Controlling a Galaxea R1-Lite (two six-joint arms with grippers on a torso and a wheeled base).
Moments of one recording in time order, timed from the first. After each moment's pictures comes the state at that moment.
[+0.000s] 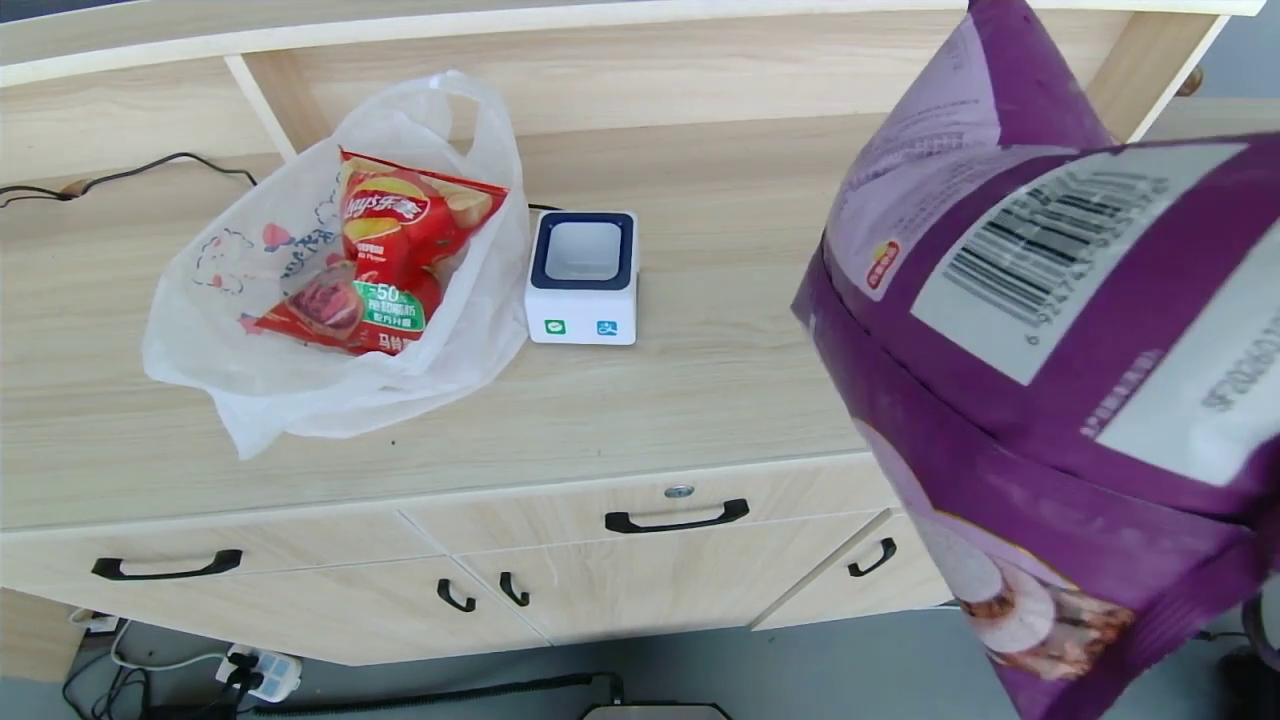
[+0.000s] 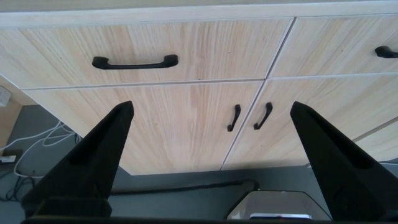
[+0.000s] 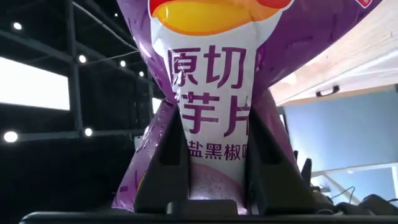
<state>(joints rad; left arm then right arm) 0.00 0.00 0.00 -0.03 0.00 0.04 0.67 1.12 -0.50 -0.94 0.28 1.55</state>
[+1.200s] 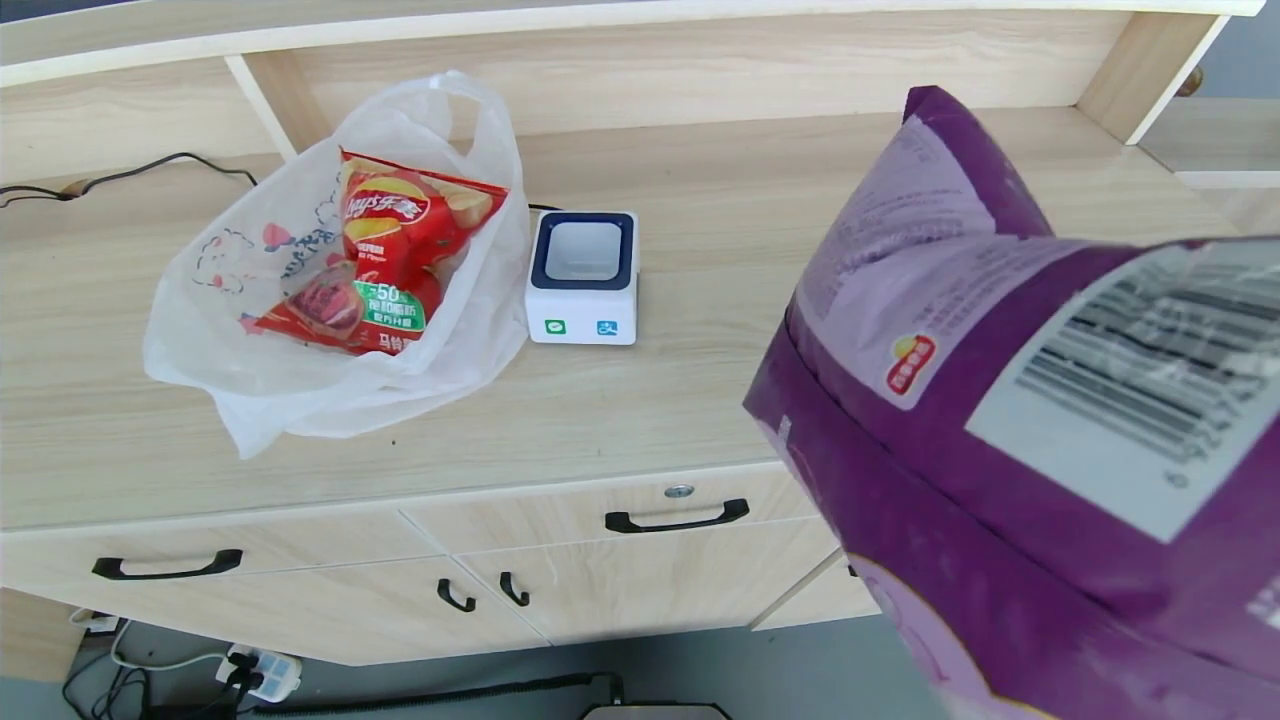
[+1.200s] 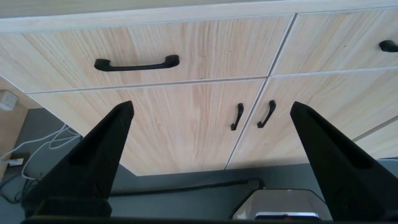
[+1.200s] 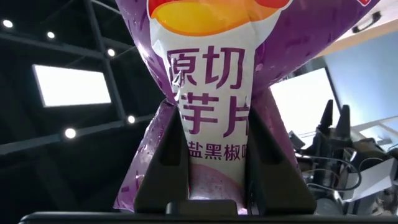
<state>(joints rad) 0.00 0.00 0.00 -0.03 0.00 0.07 0.76 1.17 -0.35 -1.19 0.31 1.81</state>
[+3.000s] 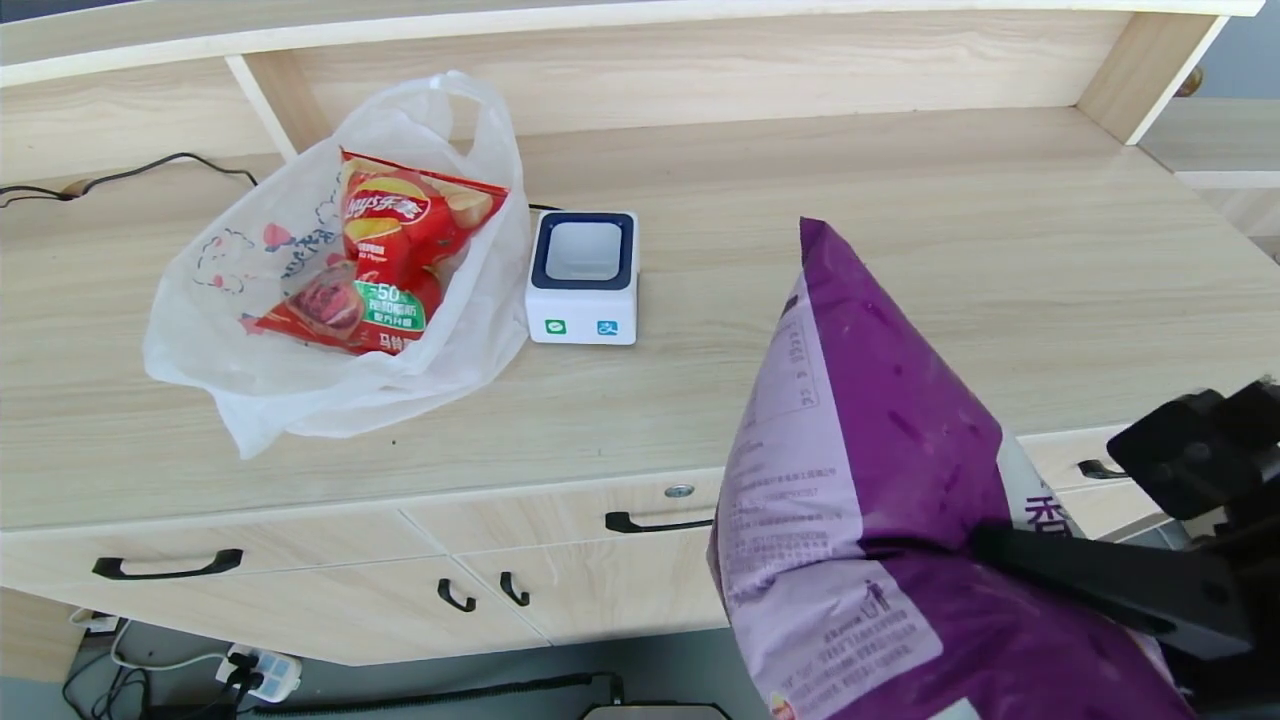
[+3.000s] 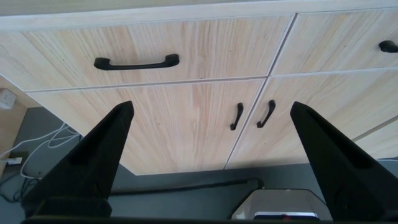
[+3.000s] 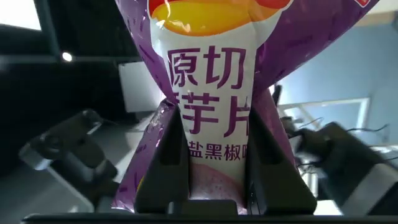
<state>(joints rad) 0.00 0.00 0.00 -0.03 0.00 0.07 0.65 1.24 -0.26 -1.19 0.60 1.28</state>
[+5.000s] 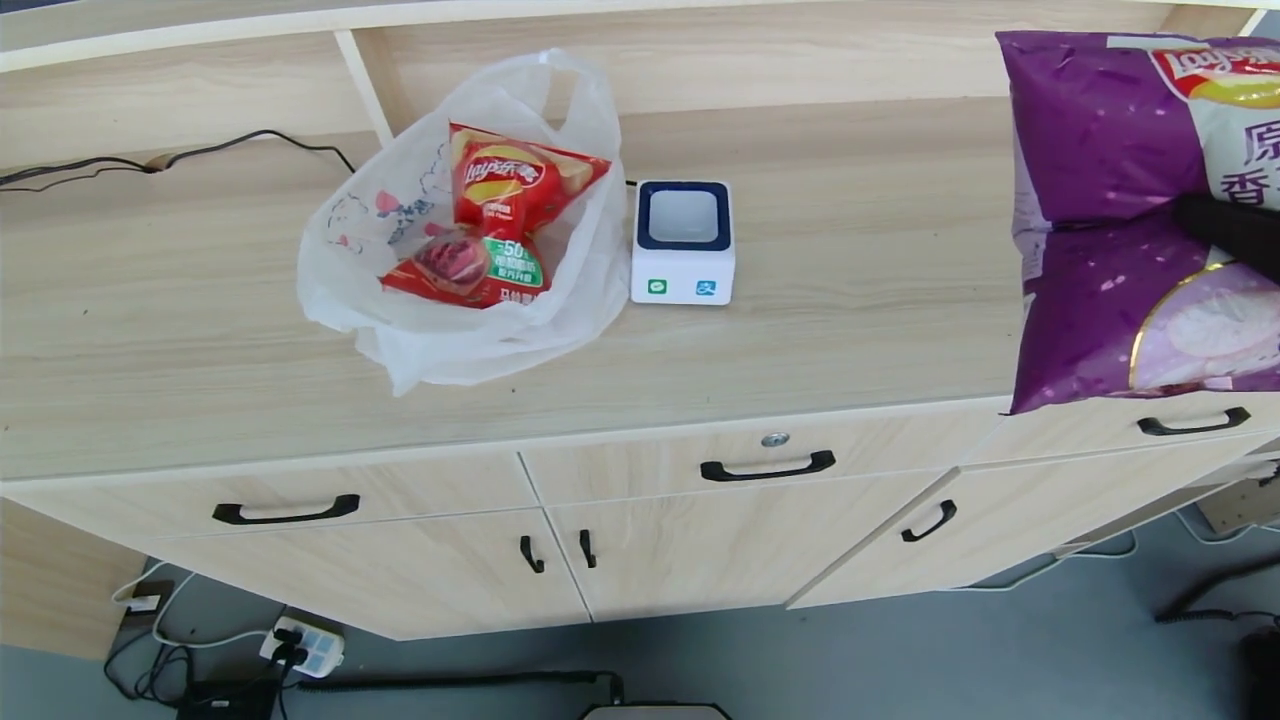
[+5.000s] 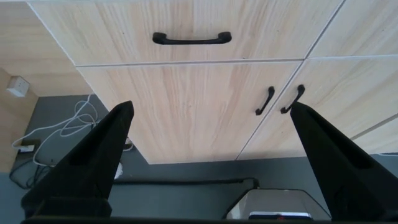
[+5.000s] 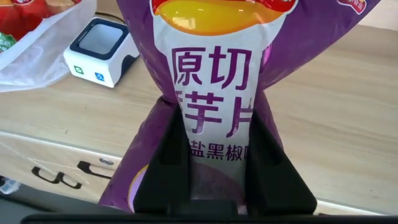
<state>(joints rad) 0.00 0.00 0.00 -0.02 0.00 0.04 0.35 1.09 -0.82 -0.40 -0.09 -0.21</state>
